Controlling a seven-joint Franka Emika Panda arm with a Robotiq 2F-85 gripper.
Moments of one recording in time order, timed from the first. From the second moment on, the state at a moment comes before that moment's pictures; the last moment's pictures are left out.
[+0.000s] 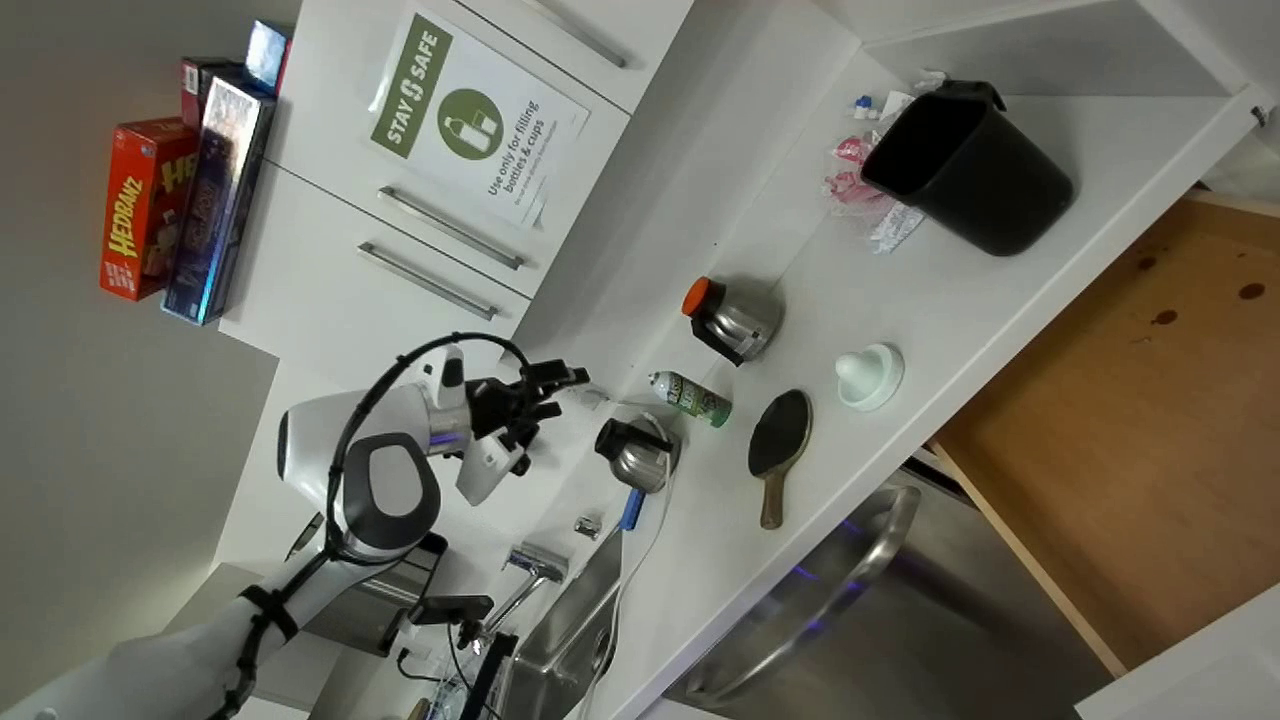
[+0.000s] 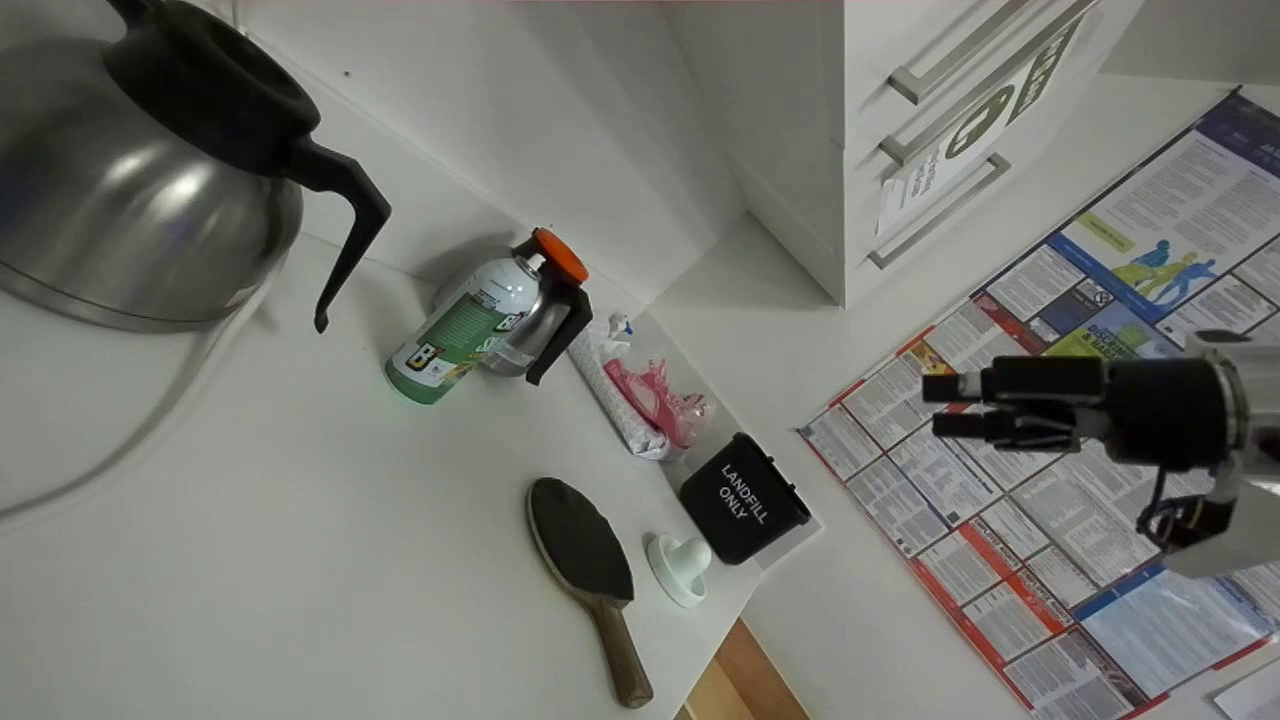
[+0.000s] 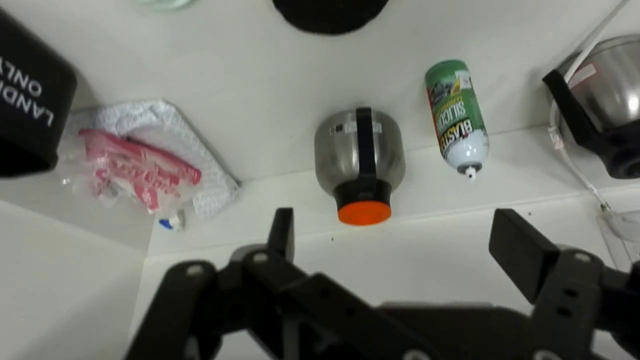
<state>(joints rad) 0.12 -0.60 -0.02 -2.54 0.08 2.70 -0.11</state>
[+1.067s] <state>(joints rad) 0.21 -0.57 -0.09 -2.40 0.10 2.83 -0.24</state>
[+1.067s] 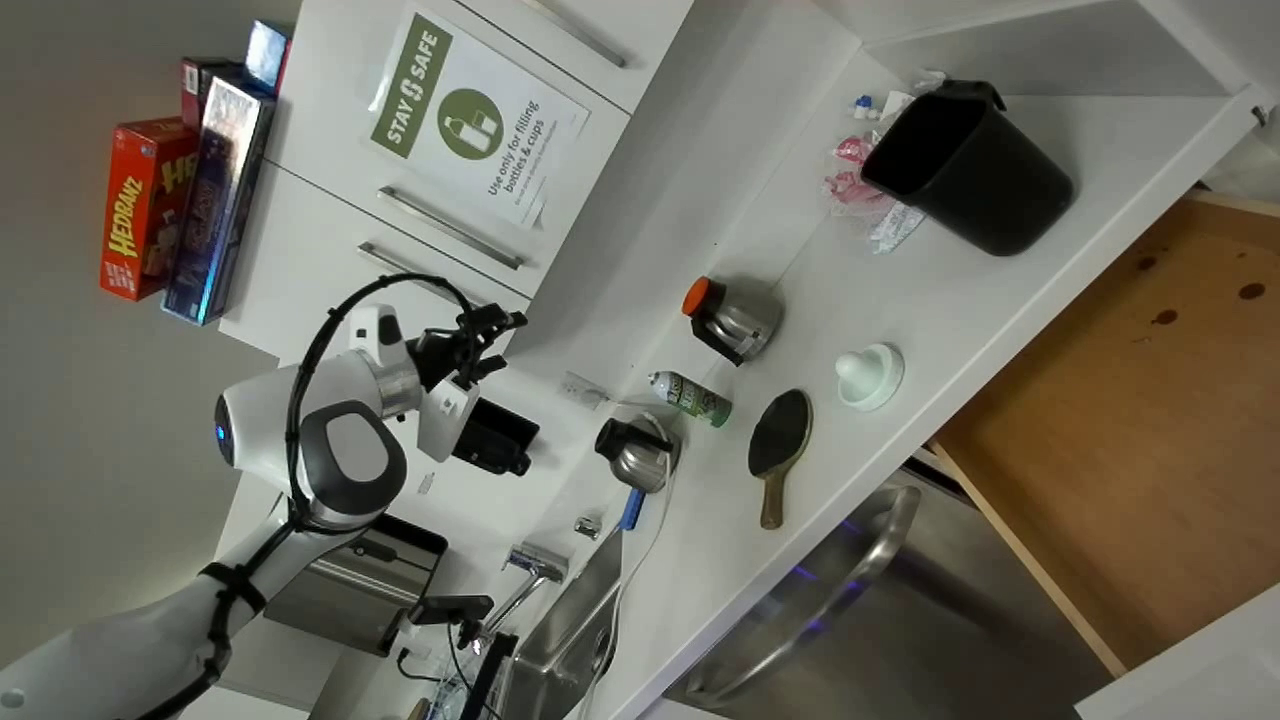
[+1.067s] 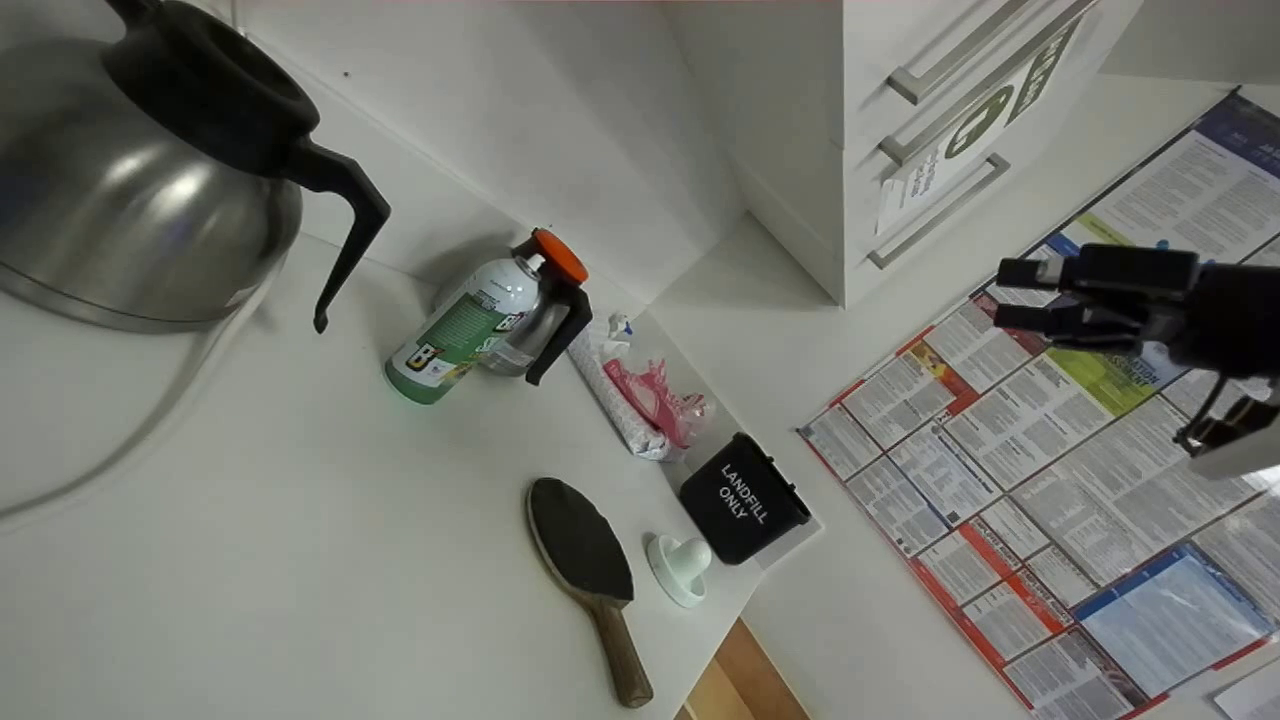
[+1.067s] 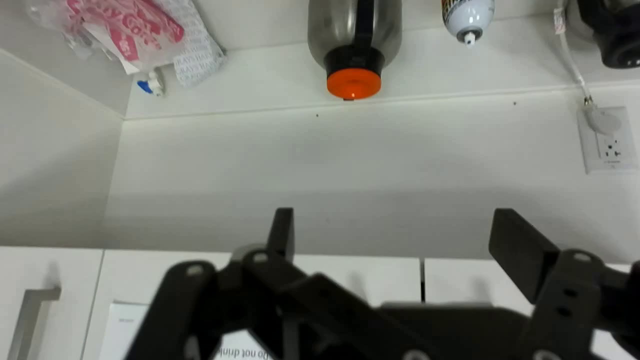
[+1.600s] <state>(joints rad) 0.54 -0.46 -0.36 -2.18 0.25 2.90 -0.47</state>
